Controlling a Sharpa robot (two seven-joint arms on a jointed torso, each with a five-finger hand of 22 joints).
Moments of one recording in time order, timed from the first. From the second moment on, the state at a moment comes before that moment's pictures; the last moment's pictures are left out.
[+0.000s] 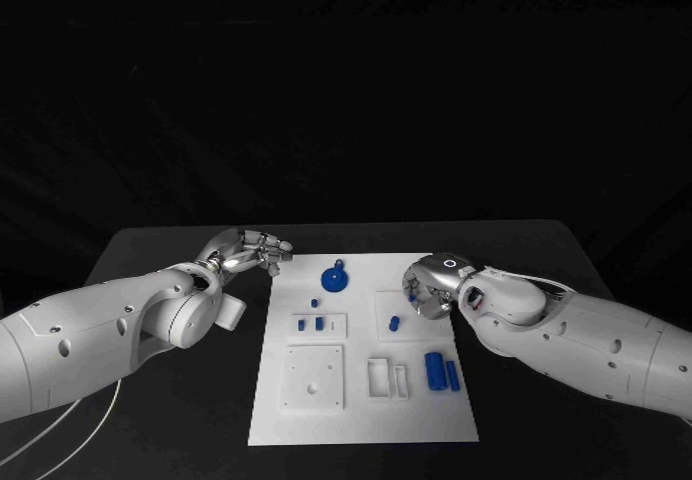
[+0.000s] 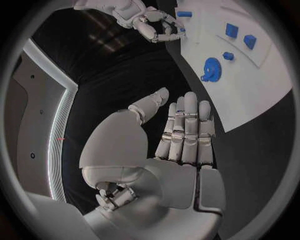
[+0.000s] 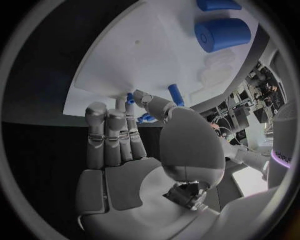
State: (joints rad) left arm 1.28 -0.80 -0.11 1.33 -0.31 -0.31 0.25; left_hand 1.15 -0.14 0.62 -0.26 0.06 0.92 0.15 0.26 0.52 1.19 0.11 0.08 0.21 1.00 0.01 0.91 0.36 0.04 0.73 -0.07 0.84 1.08; right arm 1.14 -0.71 0.00 1.30 -1.84 -0.26 -0.13; right_hand 1.15 -0.26 0.84 -0.17 0.06 0.98 0.13 0.33 0.47 1.19 0.05 0.17 0.32 1.27 -0.04 1.12 0.93 0.17 1.25 -0.05 0.92 1.31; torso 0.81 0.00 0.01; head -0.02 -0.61
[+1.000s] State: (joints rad) left arm 1.28 -0.80 -0.11 1.32 -0.30 -0.31 0.24; left_hand 1.15 -0.14 0.62 -0.25 0.06 0.91 0.15 0.26 0.52 1.19 0.11 0.08 0.21 1.01 0.01 0.91 0.36 0.04 0.73 -0.07 0.84 1.08; right arm 1.14 -0.69 -0.01 1.30 -1.90 -0.29 -0.18; right_hand 1.17 -0.22 0.89 -0.22 0.06 1.05 0.10 0.36 0.49 1.24 0.03 0.20 0.37 1.28 -0.07 1.13 0.92 0.17 1.26 -0.05 0.92 1.31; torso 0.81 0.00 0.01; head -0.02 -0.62
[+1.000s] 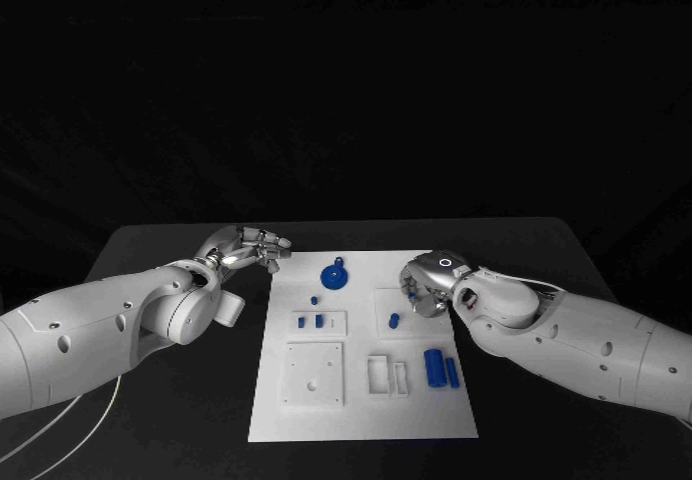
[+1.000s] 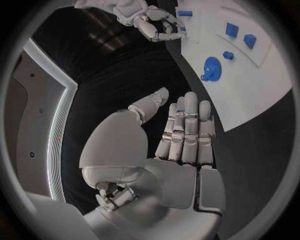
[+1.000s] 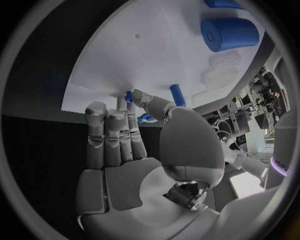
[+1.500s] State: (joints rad) left arm 1.28 -0.80 -0.11 1.31 -0.29 -0.31 0.25; left_hand 1.15 -0.14 0.62 -0.26 0.06 0.91 0.15 0.26 0.52 1.19 0.12 0.08 0.21 1.01 0.01 0.91 0.36 0.03 0.73 -0.07 0.84 1.08; right arm 1.13 -0.72 -0.01 1.33 -1.93 -0.37 -0.19; right_hand 1.17 -0.22 0.91 -0.22 0.06 1.06 0.10 0.36 0.49 1.25 0.03 0.20 0.37 1.29 -0.07 1.13 0.91 0.17 1.27 -0.06 0.92 1.31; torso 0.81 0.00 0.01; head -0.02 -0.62
